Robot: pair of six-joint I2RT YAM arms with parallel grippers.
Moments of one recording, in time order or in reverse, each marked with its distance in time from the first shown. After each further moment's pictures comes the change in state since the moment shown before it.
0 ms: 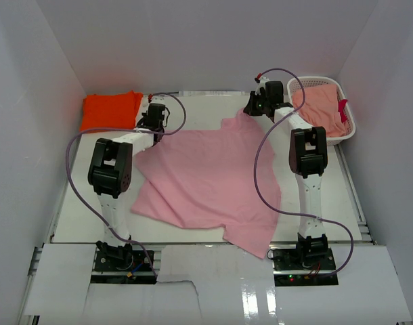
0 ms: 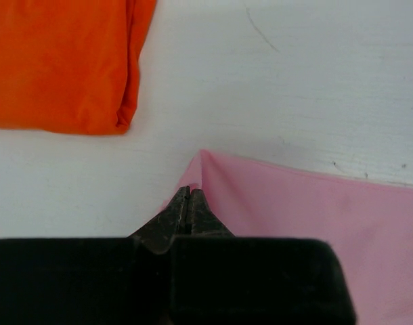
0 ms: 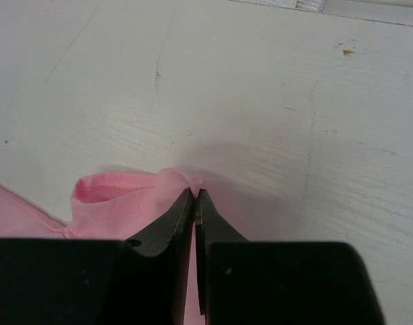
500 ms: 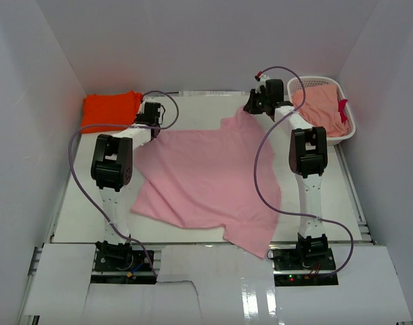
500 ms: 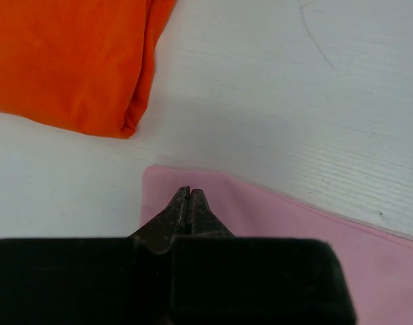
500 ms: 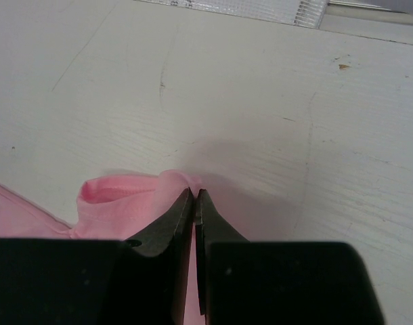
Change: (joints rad) left arm 0.053 0.106 0.124 -0.075 -0.021 -0.125; right arm 0.000 0.002 0.022 -0.008 0.000 -0.001
